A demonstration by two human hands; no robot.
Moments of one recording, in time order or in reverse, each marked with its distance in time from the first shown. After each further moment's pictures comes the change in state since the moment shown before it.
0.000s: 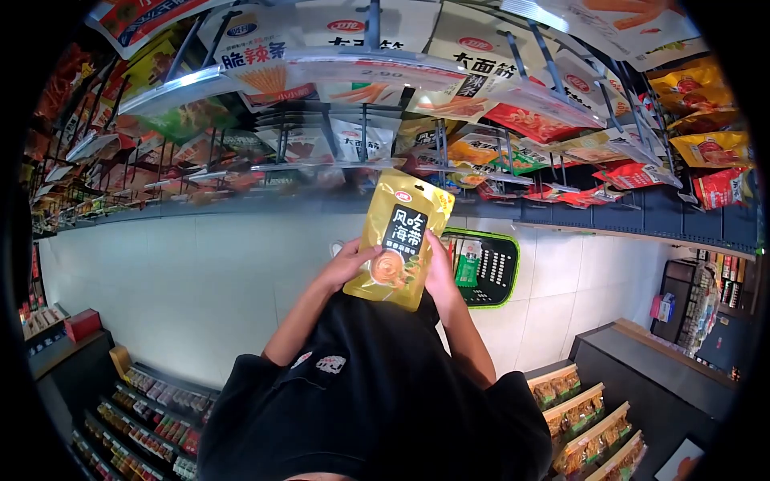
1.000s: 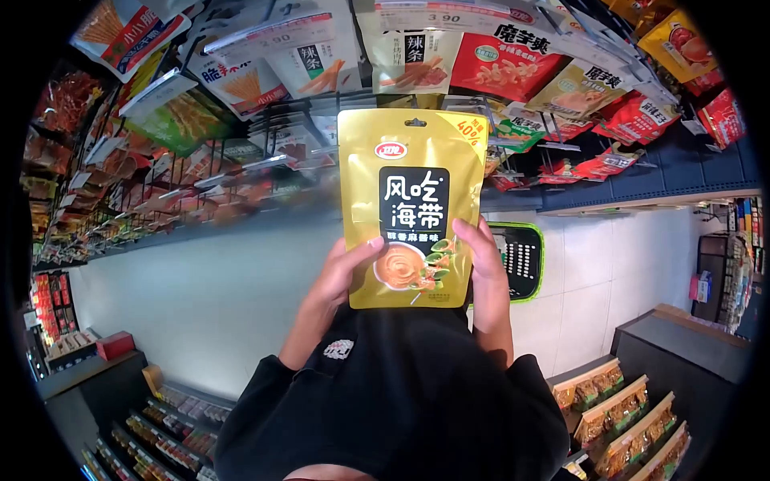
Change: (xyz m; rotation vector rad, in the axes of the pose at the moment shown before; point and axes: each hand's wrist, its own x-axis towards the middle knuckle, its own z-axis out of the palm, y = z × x) left_hand -0.072 0.068 0.107 -0.199 -0.005 0.101; right_hand -0.097 -0.085 0.003 -0.177 -0.397 -0.281
